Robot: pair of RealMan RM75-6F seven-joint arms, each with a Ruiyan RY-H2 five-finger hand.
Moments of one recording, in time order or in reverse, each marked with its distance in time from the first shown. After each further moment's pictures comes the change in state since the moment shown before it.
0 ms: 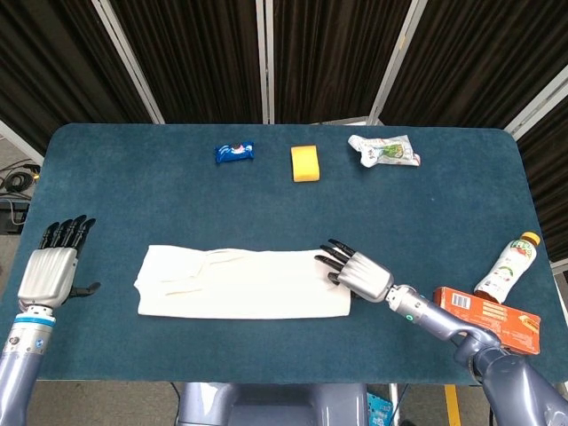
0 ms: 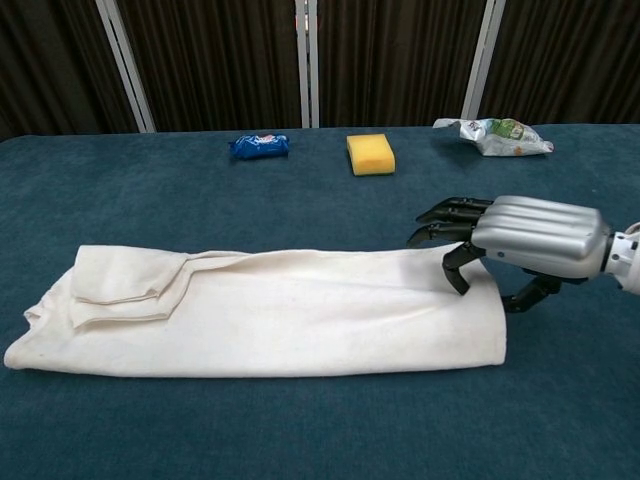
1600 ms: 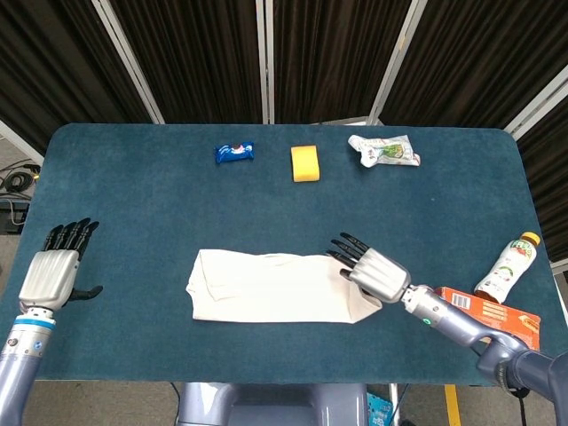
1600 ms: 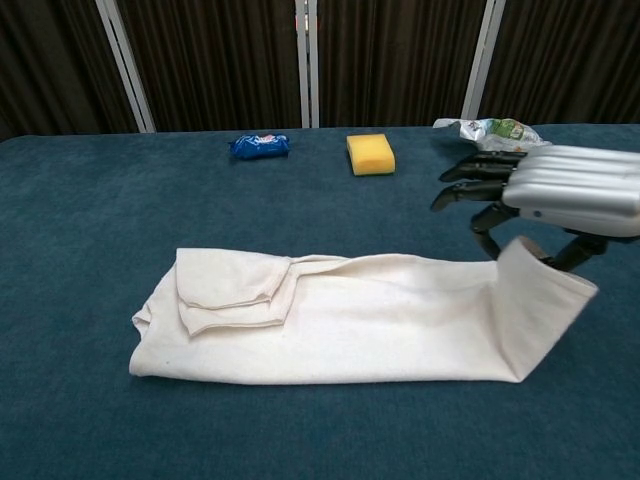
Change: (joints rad) left arm 0.002 0.024 0.007 -0.013 0.016 -0.032 -0.042; right arm 0.038 0.305 0.080 -0.525 0.017 -0.118 -0.327
